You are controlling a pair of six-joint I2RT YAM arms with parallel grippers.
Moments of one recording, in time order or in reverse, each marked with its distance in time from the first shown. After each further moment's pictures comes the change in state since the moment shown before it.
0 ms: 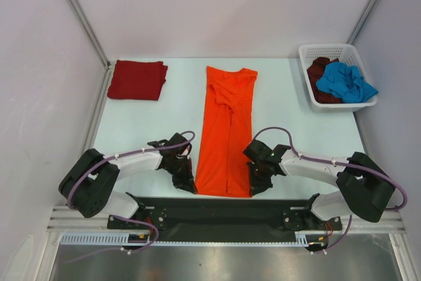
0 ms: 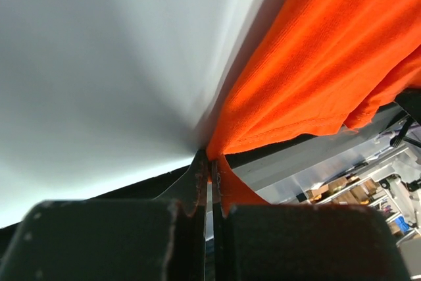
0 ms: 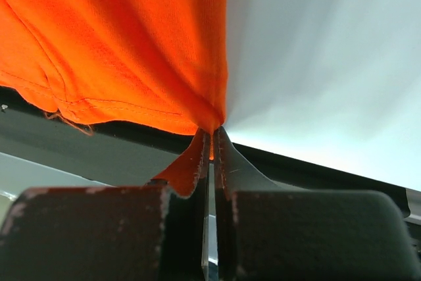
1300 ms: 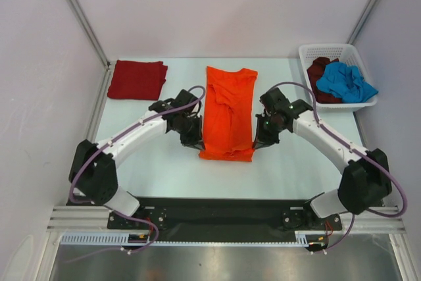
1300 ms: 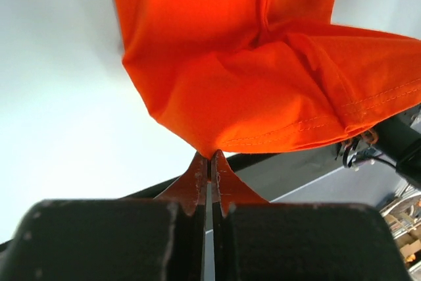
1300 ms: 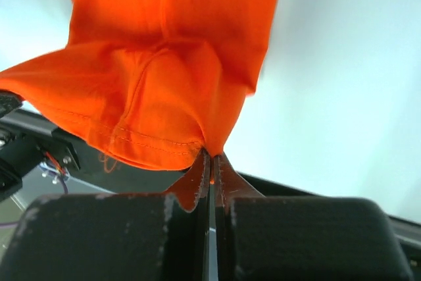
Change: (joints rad) left arm 0.037 0.094 0.591 -0.299 -0.172 0.249; right arm -0.359 0.049 0.494 -0.283 -0.045 -0.240
